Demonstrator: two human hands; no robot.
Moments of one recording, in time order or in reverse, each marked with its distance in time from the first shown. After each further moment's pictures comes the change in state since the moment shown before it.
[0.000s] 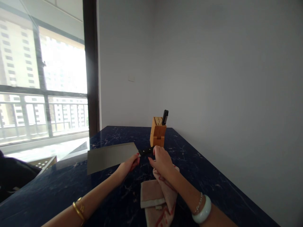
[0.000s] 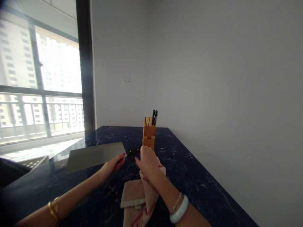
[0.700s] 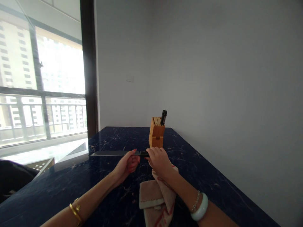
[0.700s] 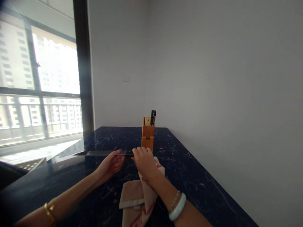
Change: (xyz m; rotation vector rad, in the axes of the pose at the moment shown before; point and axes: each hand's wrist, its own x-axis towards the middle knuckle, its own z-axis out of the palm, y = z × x) left_hand -0.006 0.017 0.002 -0.490 -0.341 0.030; right_hand 0.000 -0.007 -0.013 -0.028 0.044 -0.244
